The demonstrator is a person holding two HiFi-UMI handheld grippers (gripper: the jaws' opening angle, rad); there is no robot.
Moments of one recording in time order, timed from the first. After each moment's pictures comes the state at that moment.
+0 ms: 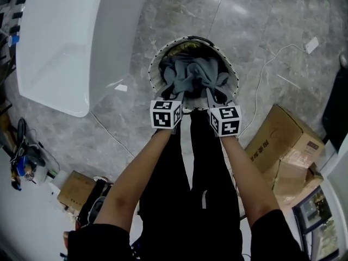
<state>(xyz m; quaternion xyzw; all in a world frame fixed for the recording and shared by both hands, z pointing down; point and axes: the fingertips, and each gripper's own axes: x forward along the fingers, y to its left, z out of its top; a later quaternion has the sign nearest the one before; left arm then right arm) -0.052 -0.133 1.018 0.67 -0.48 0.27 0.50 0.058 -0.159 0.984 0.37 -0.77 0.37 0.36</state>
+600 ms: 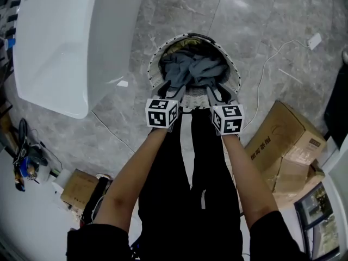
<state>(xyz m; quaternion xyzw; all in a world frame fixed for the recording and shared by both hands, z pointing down) -0.062 -0.139 1.031 0.69 -0.46 0.26 0.50 0.066 -0.160 1.006 0.39 -0.75 0.40 0.37</state>
